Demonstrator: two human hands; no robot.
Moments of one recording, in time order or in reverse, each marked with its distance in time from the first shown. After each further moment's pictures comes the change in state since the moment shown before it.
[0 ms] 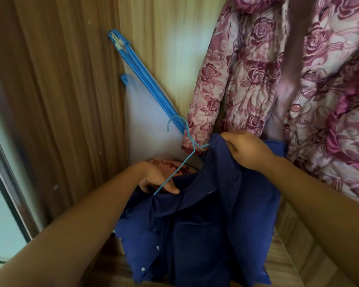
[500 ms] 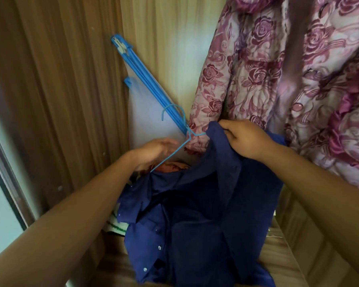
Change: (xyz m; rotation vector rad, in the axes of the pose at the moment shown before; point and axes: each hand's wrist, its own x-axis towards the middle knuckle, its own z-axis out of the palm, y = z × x) left_hand -0.035 0.022 -0.021 -0.526 0.450 0.654; right_hand 0.018 -0.004 -0.021 0.108 0.057 -0.026
